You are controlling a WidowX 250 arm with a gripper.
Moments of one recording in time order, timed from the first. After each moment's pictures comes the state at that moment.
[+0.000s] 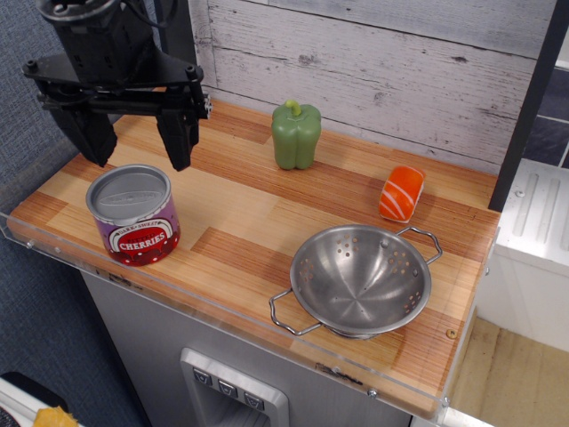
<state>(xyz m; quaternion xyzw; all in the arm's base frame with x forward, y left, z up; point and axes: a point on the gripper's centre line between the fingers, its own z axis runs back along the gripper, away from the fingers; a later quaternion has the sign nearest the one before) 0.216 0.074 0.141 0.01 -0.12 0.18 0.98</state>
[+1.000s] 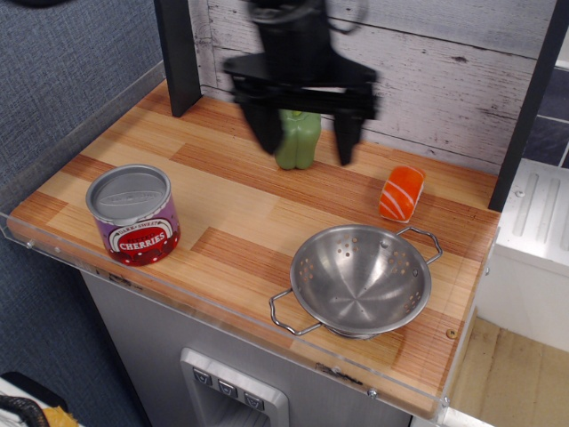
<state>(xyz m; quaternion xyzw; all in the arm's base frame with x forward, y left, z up) 0.299 -0.013 0.119 -0.05 -0.12 0.06 0.99</state>
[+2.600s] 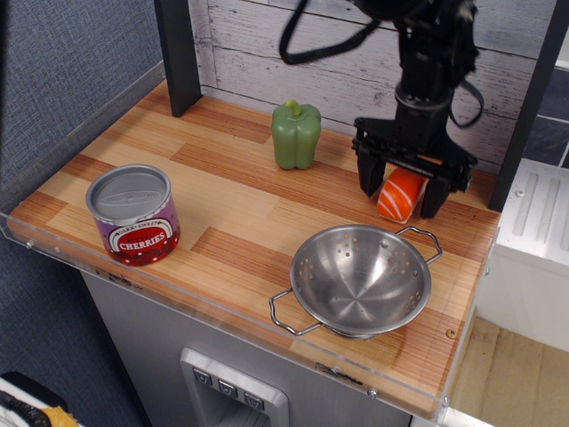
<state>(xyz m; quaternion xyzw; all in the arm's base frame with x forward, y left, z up) 0.384 -0.065 0.018 0.02 -0.05 -0.04 1.00</state>
